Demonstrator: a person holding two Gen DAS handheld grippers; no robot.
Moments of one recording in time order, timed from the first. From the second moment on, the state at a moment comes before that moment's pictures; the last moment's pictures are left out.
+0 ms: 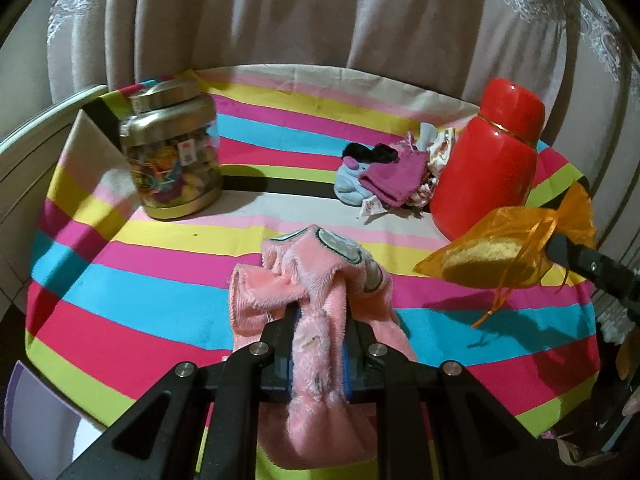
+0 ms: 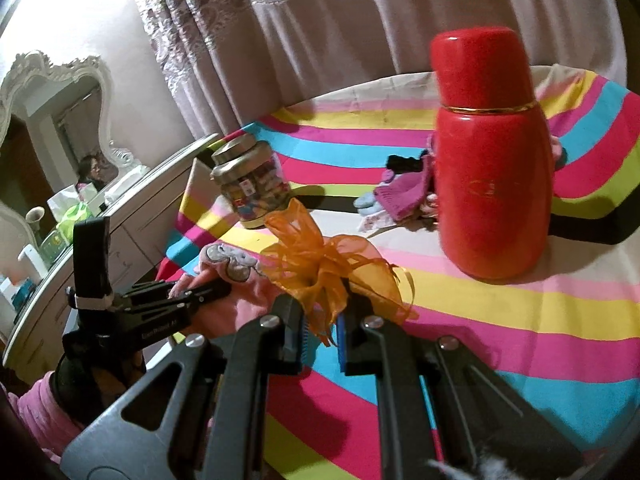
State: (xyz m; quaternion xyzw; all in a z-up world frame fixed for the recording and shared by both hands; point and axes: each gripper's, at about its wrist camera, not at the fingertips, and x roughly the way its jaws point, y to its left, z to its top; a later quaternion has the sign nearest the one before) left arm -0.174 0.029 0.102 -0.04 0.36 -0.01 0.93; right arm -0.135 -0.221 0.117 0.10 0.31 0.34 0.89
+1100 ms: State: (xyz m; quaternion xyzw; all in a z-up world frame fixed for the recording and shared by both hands) left arm -0.315 0.180 0.134 -0.08 0.33 0.17 0.93; right arm -0.224 -0.064 0.139 -0.04 0.28 0.53 0.80
